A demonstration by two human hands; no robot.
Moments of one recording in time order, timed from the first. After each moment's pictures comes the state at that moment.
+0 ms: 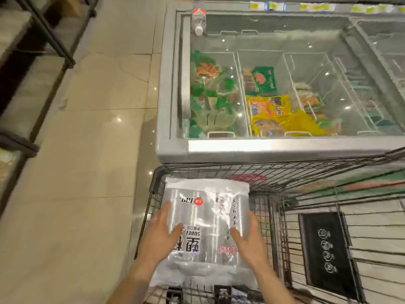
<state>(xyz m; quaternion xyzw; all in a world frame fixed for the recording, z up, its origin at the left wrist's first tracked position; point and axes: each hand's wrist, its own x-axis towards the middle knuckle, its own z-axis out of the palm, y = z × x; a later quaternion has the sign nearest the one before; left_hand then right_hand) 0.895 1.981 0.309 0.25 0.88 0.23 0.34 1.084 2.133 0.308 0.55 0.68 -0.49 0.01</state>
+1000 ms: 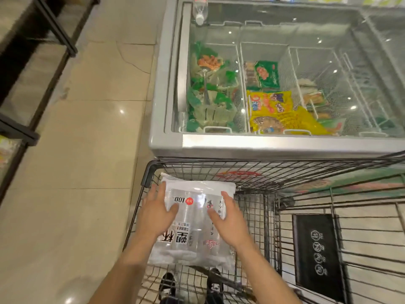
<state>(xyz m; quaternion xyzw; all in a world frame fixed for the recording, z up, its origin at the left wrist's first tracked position) 0.880 2.023 0.303 0.26 0.92 0.15 0.27 1.047 2.158 0.317 0.45 0.76 -0.47 0.05</state>
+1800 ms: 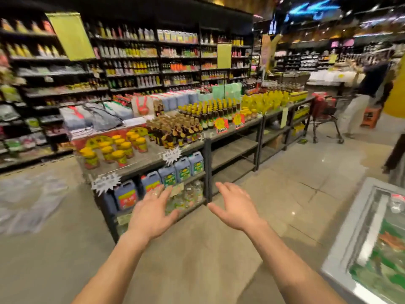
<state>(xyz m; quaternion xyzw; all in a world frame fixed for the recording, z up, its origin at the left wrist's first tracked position) 0.886 1.567 0.708 0.02 0.99 0.07 -0.10 0.849 1.809 0.707 -0.18 0.97 -0.16 -0.10</state>
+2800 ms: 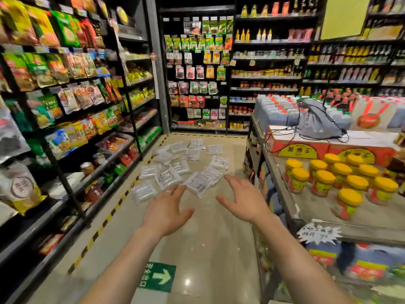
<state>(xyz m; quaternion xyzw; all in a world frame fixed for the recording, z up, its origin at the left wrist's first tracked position) 0.880 0.836 0.680 -0.38 0.92 0.08 -0.08 0.677 0.958 0.691 -0.56 0.81 -0.17 -0.01</state>
